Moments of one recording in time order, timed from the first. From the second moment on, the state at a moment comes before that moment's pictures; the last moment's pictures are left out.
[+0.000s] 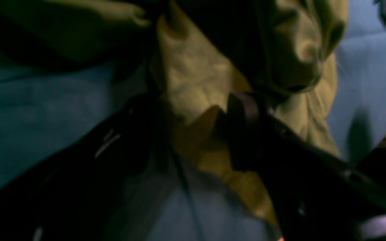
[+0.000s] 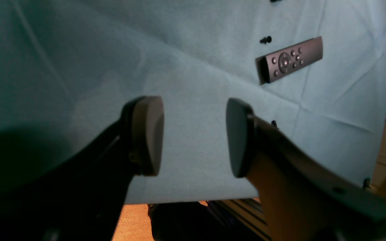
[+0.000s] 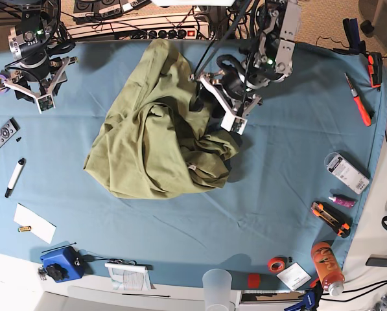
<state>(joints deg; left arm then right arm) 14.9 2.0 13.7 99.0 -24.5 -11.9 39.4 -34.3 26.4 22.0 121.8 -2.1 16.4 -51.2</state>
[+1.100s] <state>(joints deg) 8.8 -8.5 4.5 96.1 -23.0 -11.5 45.2 -16.9 26.4 -1.4 121.8 14.6 40.2 -47.8</state>
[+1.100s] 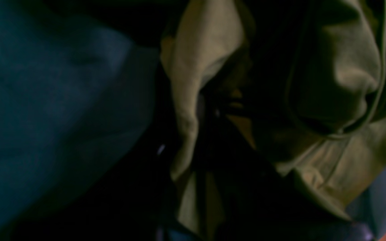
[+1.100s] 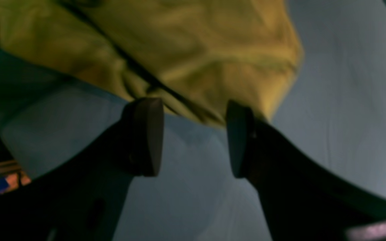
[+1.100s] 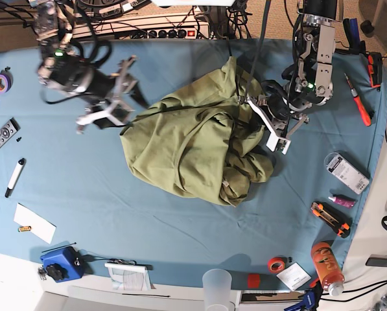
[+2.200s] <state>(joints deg) 9.1 -5.4 4.4 96.0 -20.1 -11.0 43.2 14.4 27.0 -48.3 103.1 2.2 40.2 -46.3</state>
